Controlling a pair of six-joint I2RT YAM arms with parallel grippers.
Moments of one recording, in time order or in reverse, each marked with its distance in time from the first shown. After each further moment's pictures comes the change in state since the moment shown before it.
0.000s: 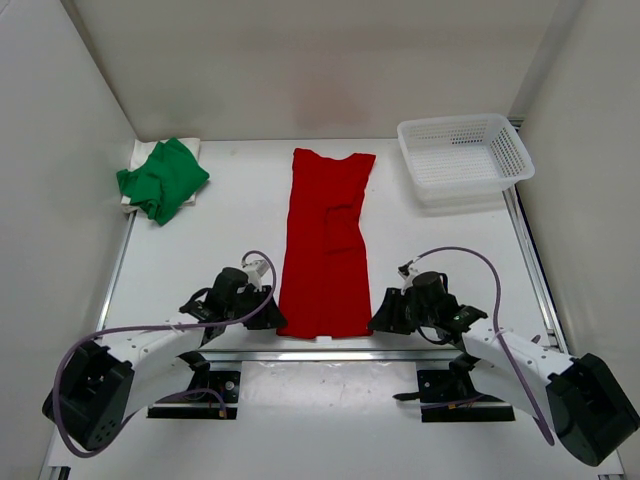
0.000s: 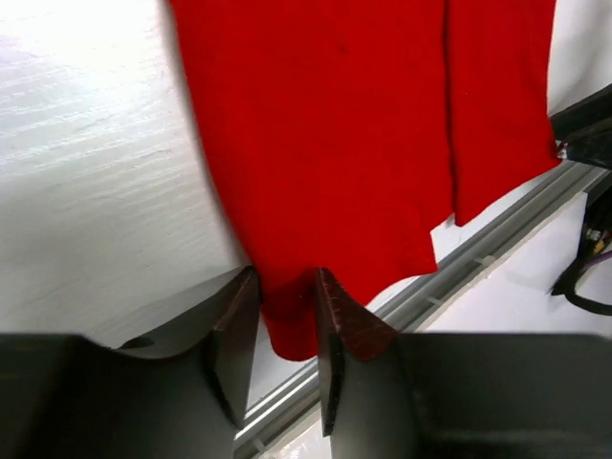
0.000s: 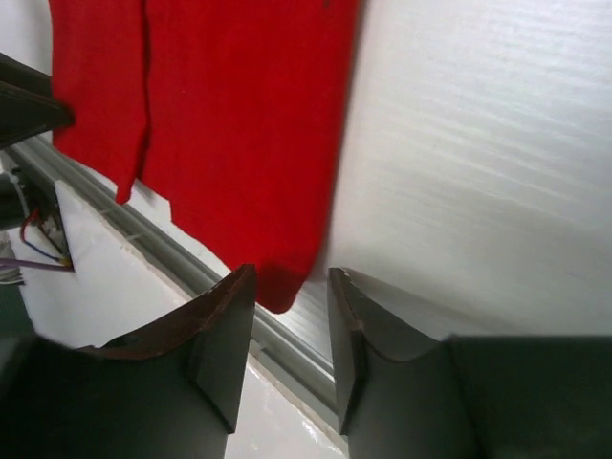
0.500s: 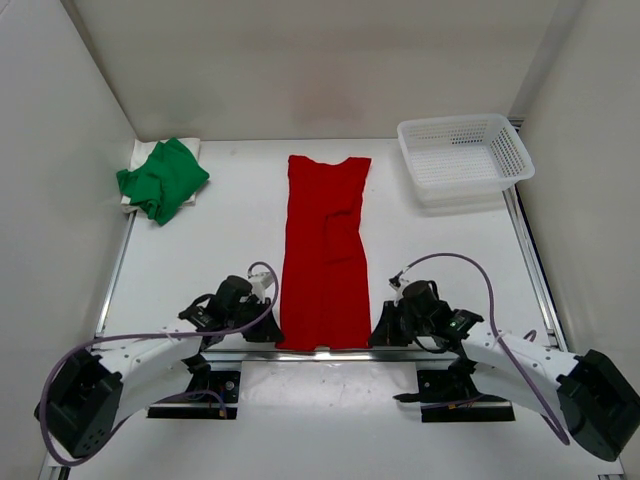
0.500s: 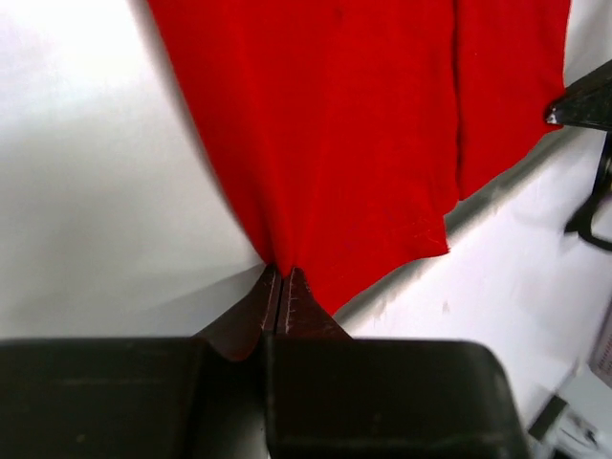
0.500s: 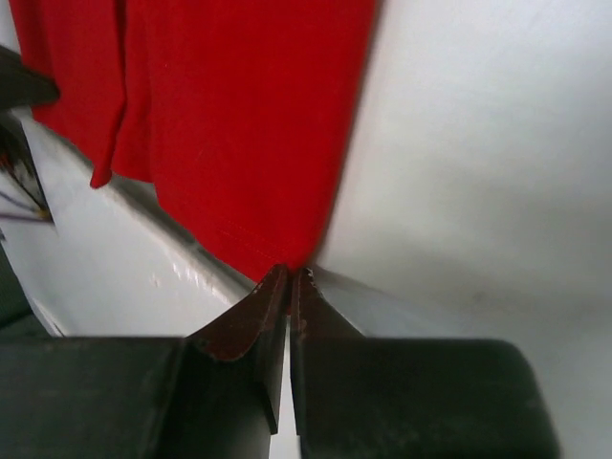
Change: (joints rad) left arm -0.087 -0.044 -0.012 -0.089 0.032 -0.010; right arm 0.129 0.002 -0.005 -0.042 0.016 0.071
